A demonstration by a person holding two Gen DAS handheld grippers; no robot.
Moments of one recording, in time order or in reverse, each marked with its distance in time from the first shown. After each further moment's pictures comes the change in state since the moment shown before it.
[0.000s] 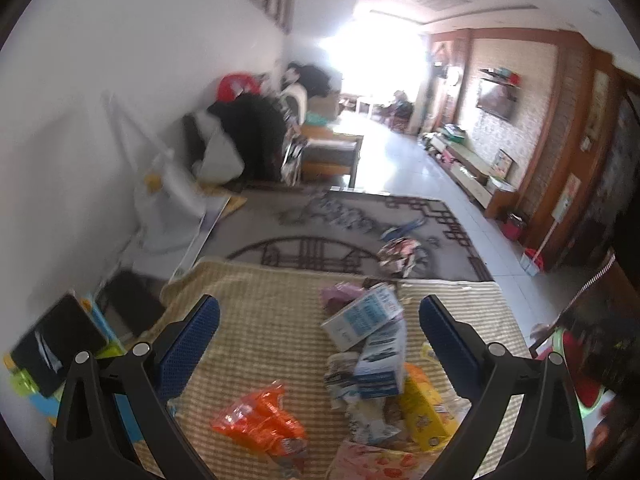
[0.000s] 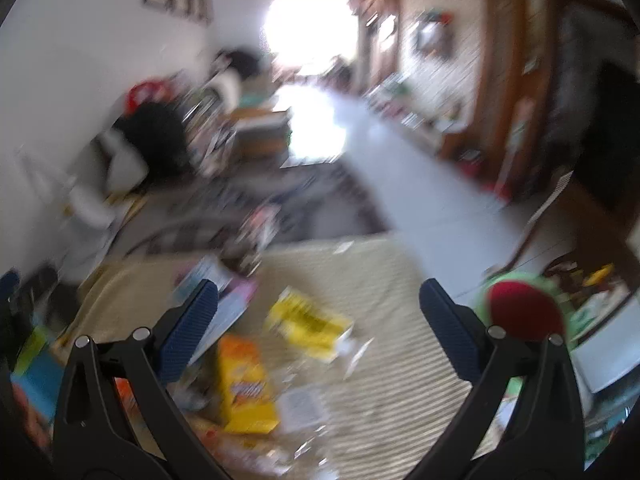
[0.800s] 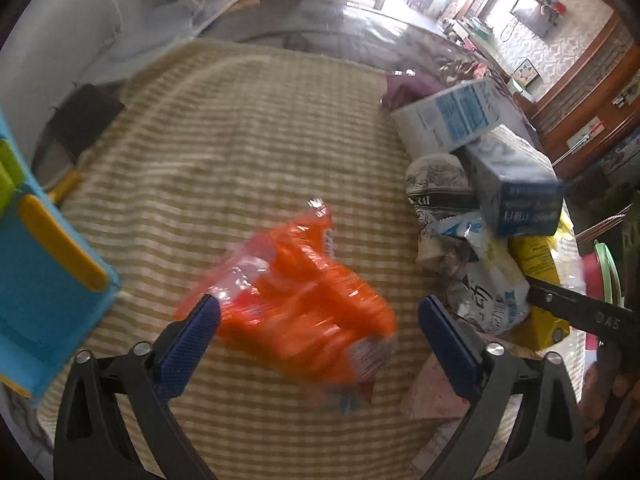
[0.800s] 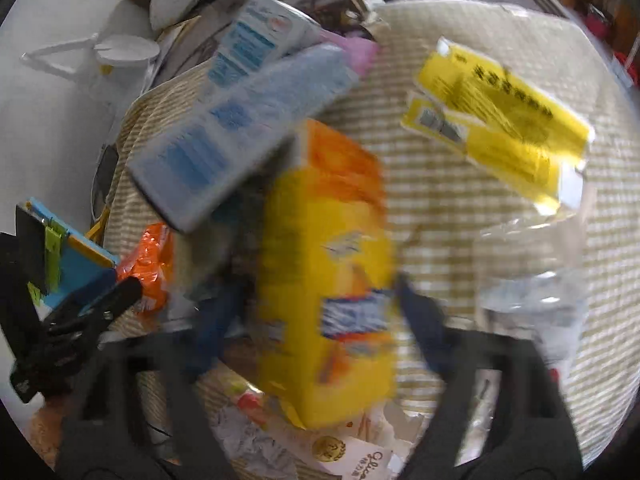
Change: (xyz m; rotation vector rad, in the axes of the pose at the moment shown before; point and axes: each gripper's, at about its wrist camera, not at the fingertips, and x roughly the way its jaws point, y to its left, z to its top) left arm 0.134 0.067 -0.131 -0.069 0.526 -0.066; right arm 0.167 0.045 -0.095 0.061 0.576 0.365
